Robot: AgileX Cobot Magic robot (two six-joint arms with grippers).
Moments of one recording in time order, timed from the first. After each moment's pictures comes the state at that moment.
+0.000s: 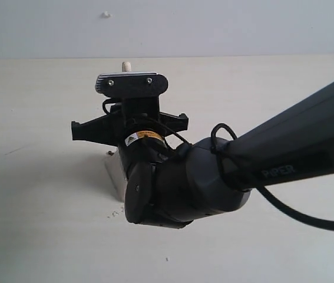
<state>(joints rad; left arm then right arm) -0.21 0.04 0.00 -0.06 0.13 -0.09 1.07 2.06 -1.03 1.04 -0.89 -0.38</state>
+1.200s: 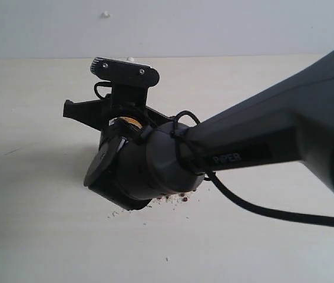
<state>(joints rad) -0.21 0.04 0.00 -0.06 0.13 -0.09 1.07 2.16 -1.26 1.35 -0.89 -0.51</state>
